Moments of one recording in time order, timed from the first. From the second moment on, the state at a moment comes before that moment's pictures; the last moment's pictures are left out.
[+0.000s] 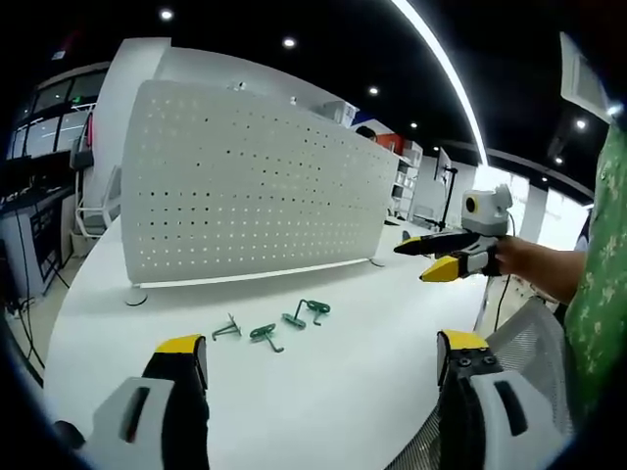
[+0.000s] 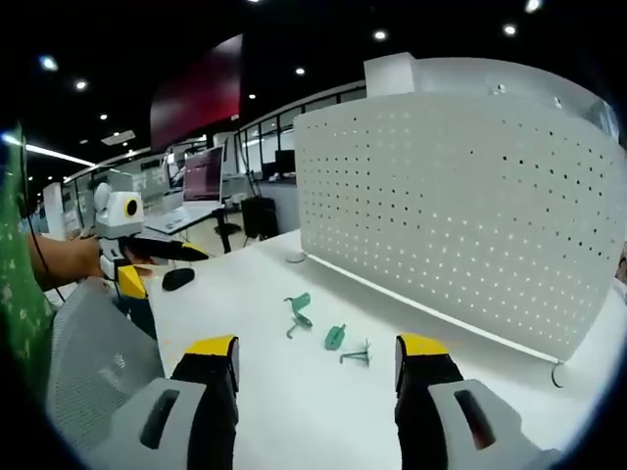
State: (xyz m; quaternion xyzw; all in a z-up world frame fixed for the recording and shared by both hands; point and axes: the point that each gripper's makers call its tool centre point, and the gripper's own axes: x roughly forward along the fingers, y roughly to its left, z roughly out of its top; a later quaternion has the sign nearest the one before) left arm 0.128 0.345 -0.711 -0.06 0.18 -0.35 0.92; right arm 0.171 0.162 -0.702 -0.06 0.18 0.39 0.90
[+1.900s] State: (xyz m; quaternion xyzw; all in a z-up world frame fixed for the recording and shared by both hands) left arm 0.133 0.337 -0.729 -0.06 0.20 -0.35 0.91; right arm 0.249 0.168 -0.807 -0.15 0.25 0.39 0.88
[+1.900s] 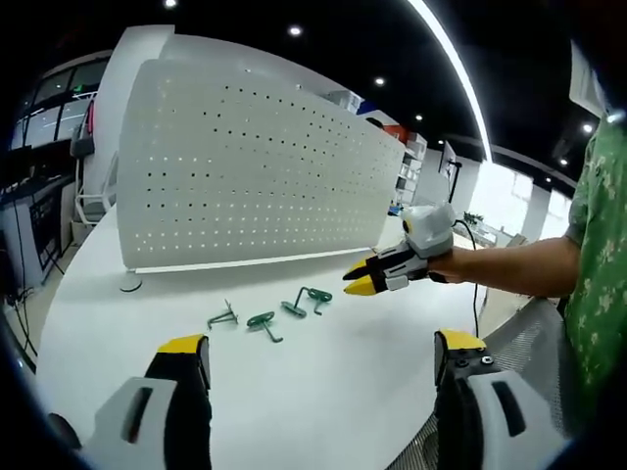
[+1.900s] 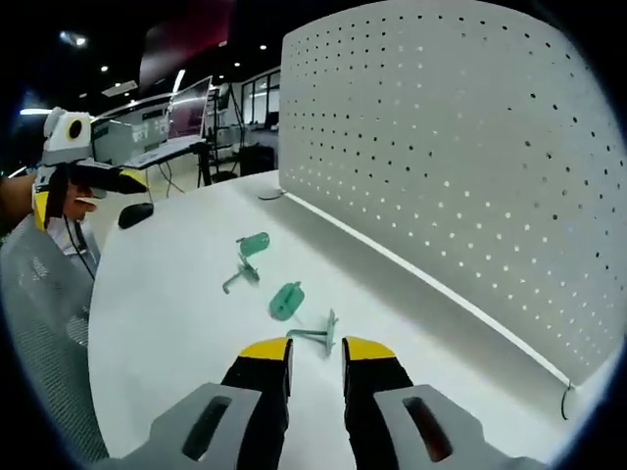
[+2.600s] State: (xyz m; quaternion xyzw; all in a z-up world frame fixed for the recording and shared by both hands) left arm 0.135 0.337 -0.739 -0.06 0.22 -0.34 0.91; right arm 0.260 0.170 -0.830 -0.15 0.27 0.39 0.87
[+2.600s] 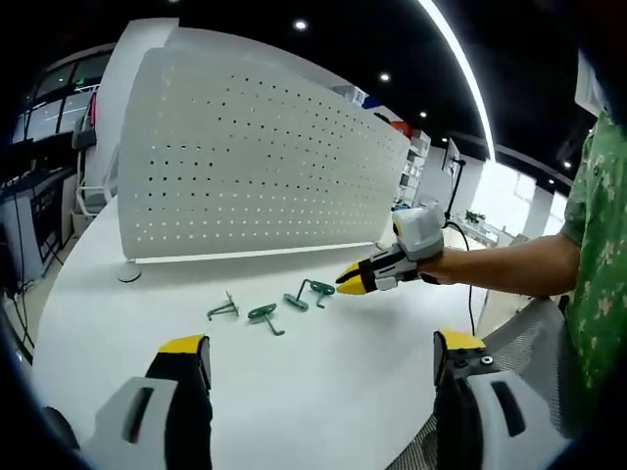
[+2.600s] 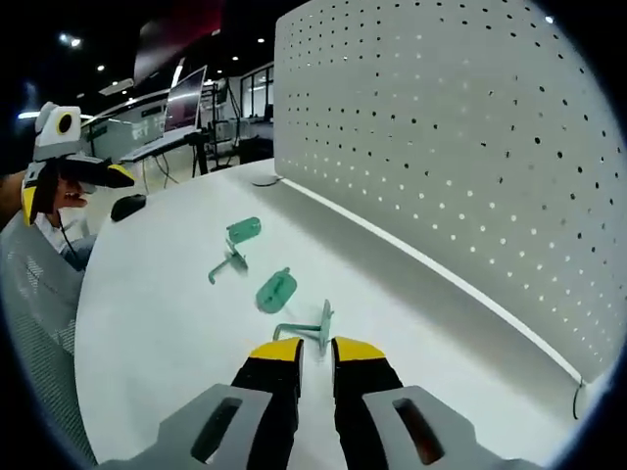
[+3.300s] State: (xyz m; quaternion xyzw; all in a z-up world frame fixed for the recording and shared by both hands) left arm 0.137 0.339 -0.744 -0.07 0.23 -0.34 0.91; right arm 0.267 0.172 -0.842 -0.16 0.27 0.39 0.87
